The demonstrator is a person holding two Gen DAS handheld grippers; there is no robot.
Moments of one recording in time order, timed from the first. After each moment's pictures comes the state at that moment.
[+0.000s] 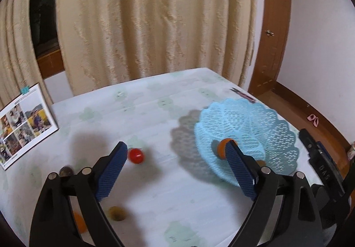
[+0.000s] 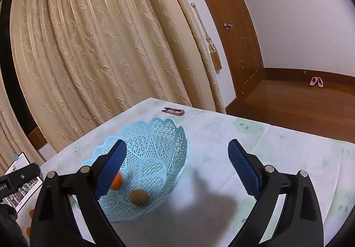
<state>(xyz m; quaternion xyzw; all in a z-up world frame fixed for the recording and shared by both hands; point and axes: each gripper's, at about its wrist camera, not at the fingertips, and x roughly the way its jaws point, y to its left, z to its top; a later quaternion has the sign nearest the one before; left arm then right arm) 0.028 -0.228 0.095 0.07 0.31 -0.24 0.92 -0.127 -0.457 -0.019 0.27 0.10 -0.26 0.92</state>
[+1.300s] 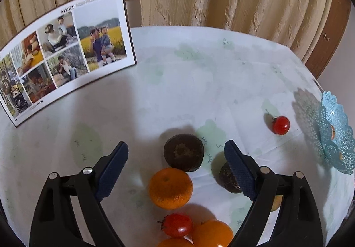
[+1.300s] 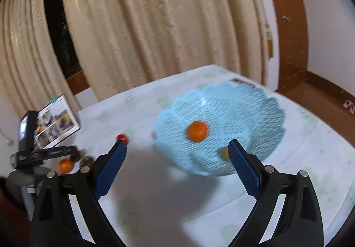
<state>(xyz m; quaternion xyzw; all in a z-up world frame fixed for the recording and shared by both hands) 0.138 -0.050 0.012 0.01 0.45 -0.11 0.88 -0.092 -0.342 0.010 0.18 0.21 -0.09 0.96</state>
